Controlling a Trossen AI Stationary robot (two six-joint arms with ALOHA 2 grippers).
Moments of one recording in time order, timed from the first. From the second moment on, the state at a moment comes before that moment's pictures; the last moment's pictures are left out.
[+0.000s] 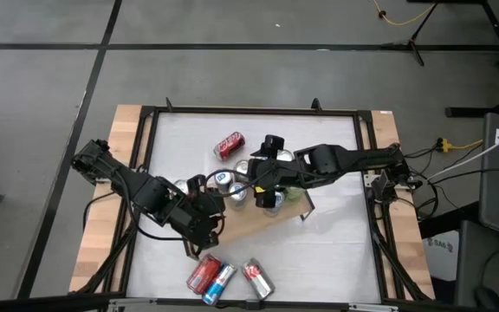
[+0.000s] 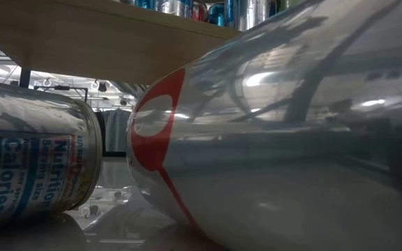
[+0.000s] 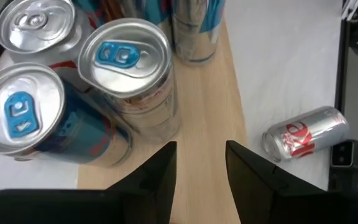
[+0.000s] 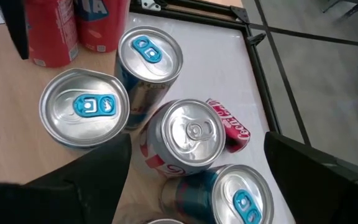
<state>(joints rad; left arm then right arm) -0.52 1.65 1.79 -1.21 -0.49 -0.70 0.22 1.90 2.20 -1.16 0.46 0.04</state>
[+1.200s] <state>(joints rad) -0.48 1.65 1.79 -1.26 -0.49 -0.71 0.22 1.98 2.20 -1.17 0.43 0.05</state>
